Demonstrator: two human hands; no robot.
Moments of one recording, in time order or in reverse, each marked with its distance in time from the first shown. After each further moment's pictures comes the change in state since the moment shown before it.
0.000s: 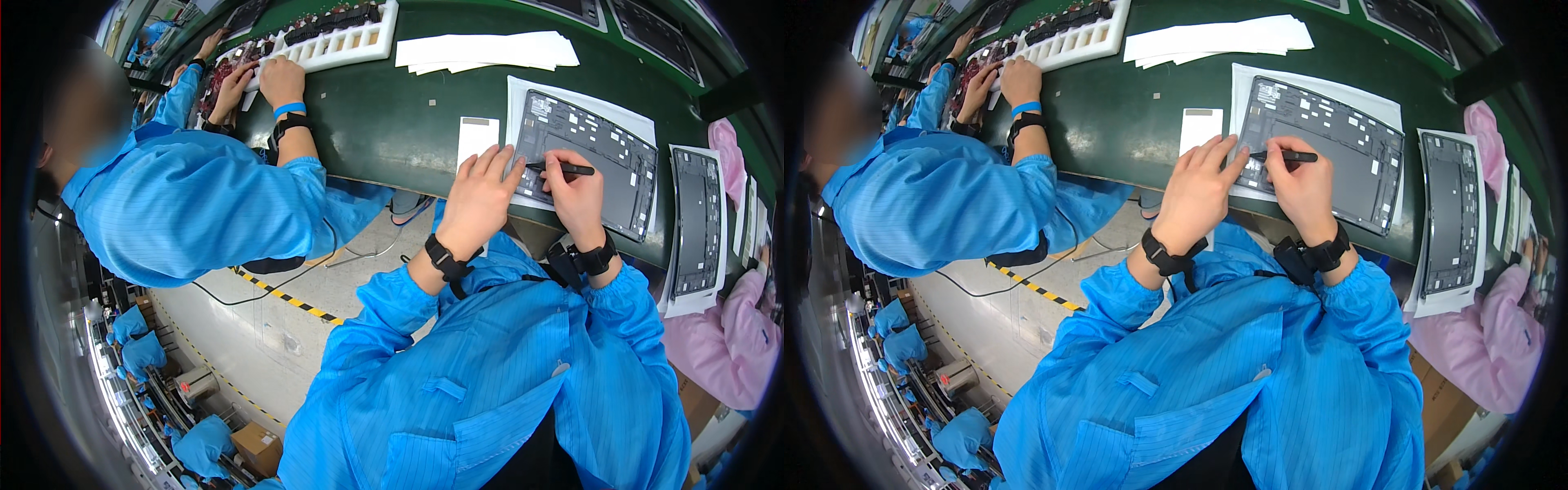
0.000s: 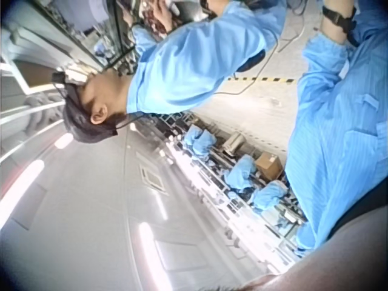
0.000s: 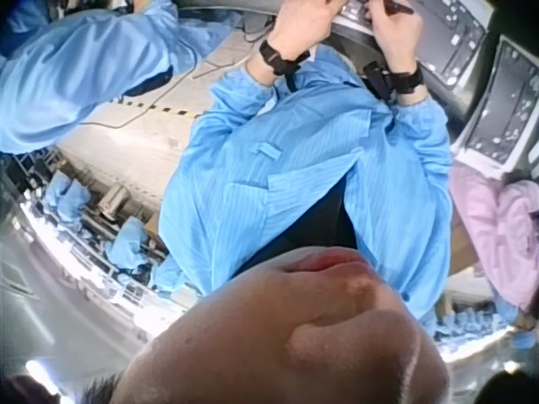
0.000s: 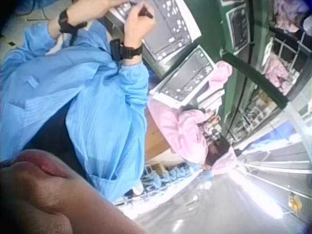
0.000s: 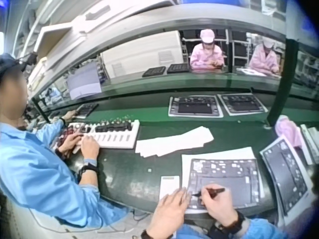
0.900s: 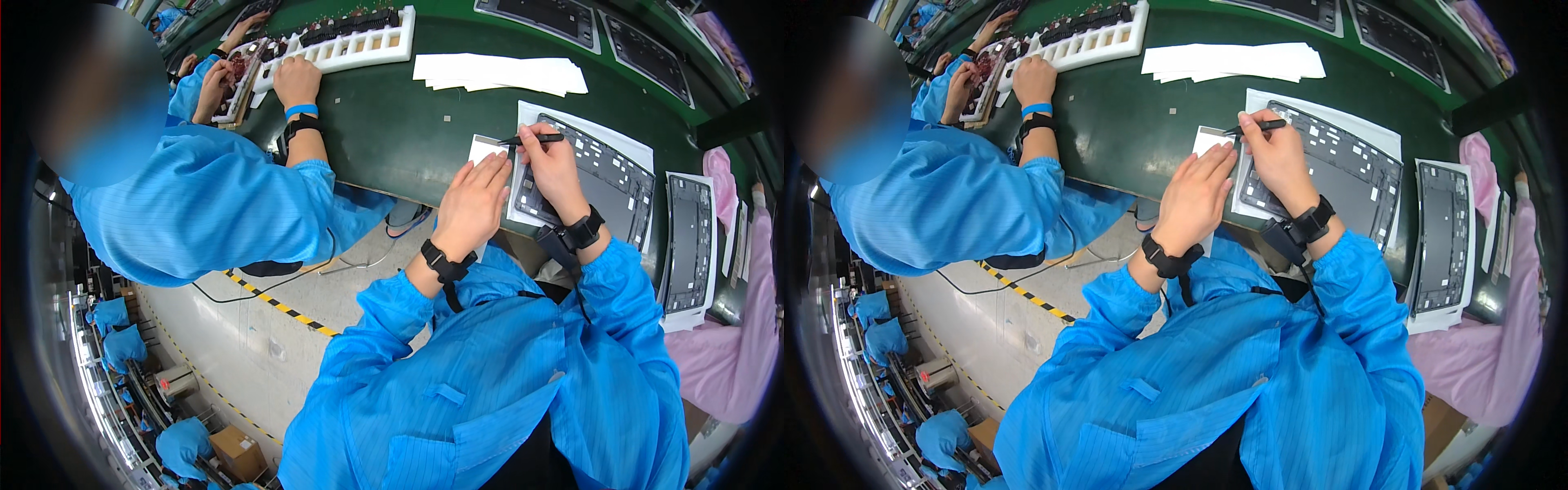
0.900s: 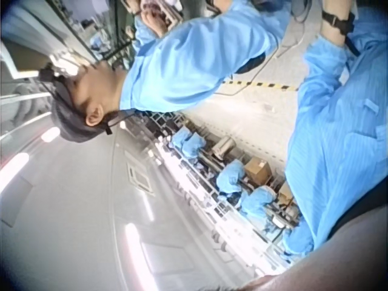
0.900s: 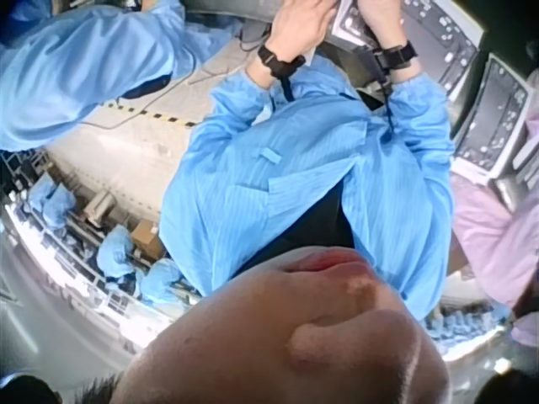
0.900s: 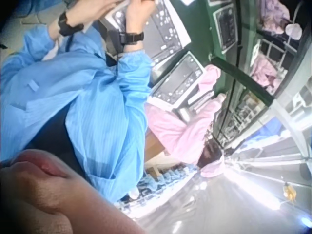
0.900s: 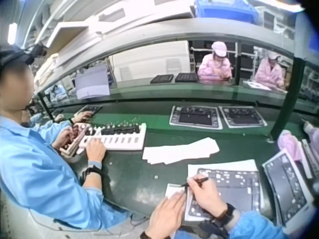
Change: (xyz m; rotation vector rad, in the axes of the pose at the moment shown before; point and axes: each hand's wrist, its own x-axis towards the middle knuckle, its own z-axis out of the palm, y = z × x) left_hand -0.003 -0.026 0.004 -0.175 0.088 -0.091; right_hand 0.064 -0.008 0.043 -0.013 -0.182 -0.044
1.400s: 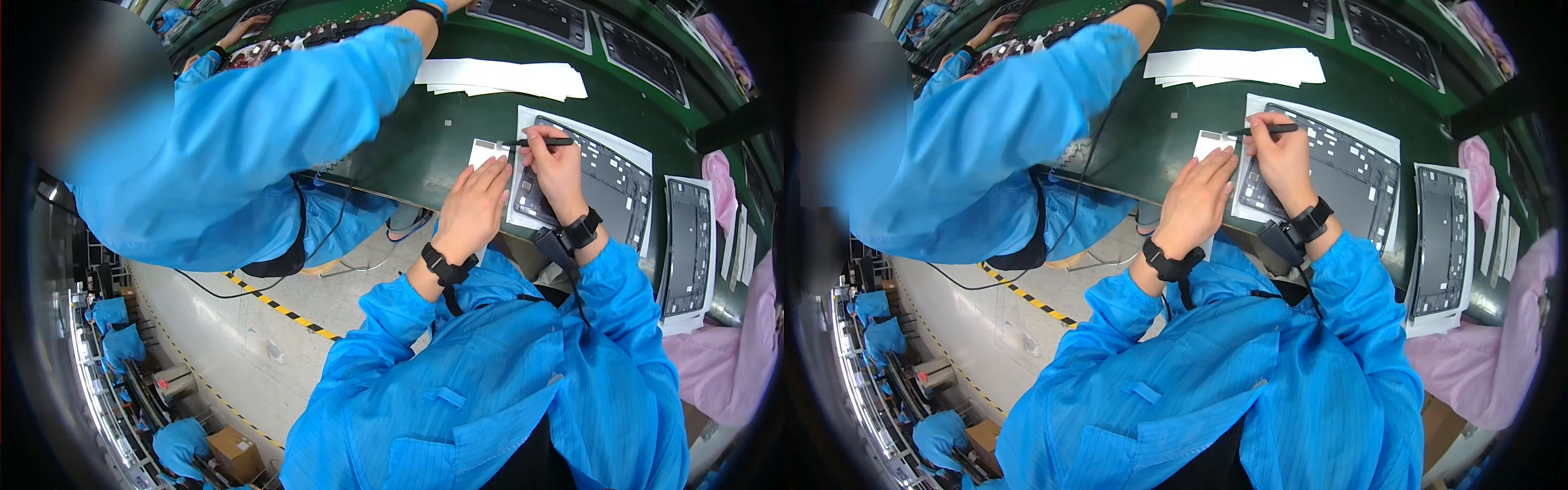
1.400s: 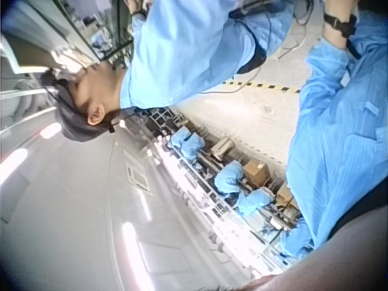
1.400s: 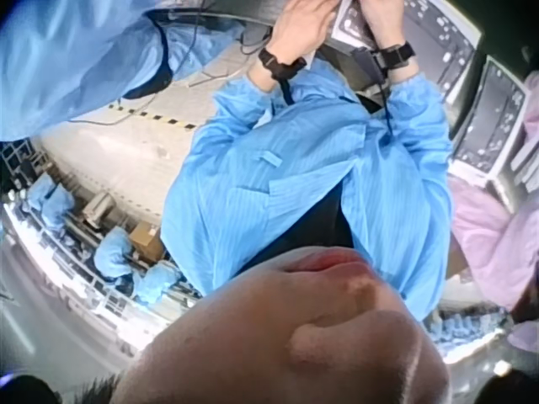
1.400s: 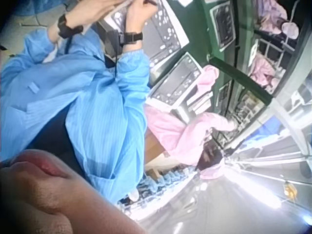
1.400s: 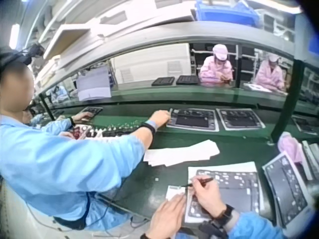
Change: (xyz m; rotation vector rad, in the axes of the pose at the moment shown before) left_hand -0.002 0.004 0.004 -0.038 -0.009 -0.006; right_hand -0.002 0.004 -0.004 0.162 0.113 -0.009
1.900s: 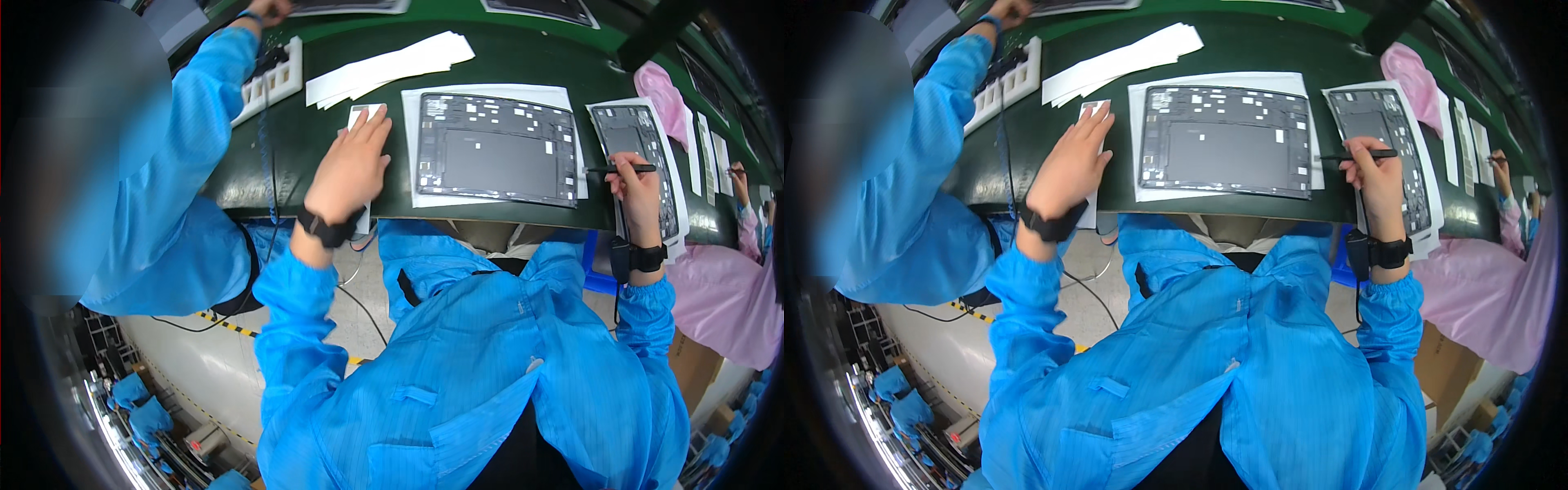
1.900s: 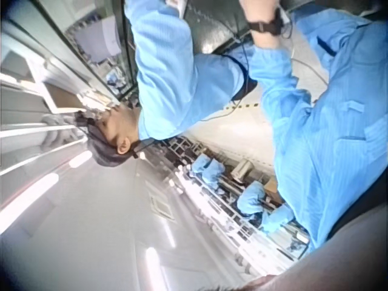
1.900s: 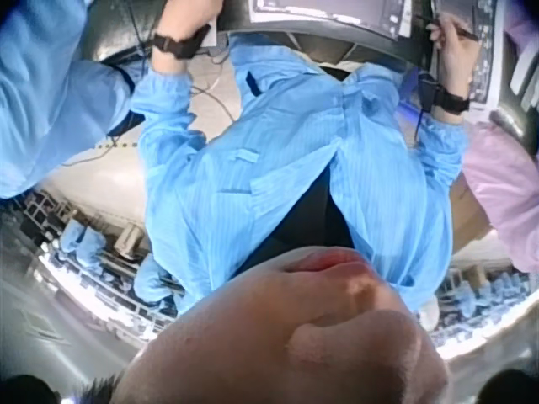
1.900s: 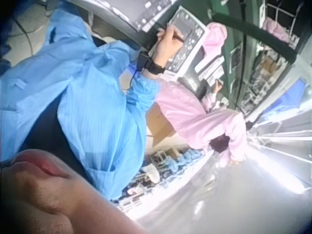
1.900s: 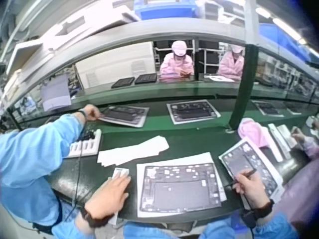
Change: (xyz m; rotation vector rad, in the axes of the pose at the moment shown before) left_hand 0.071 -0.008 -0.056 0.266 -0.364 0.161; right_hand -0.104 -0.034 -0.271 -0.090 0.285 0.207
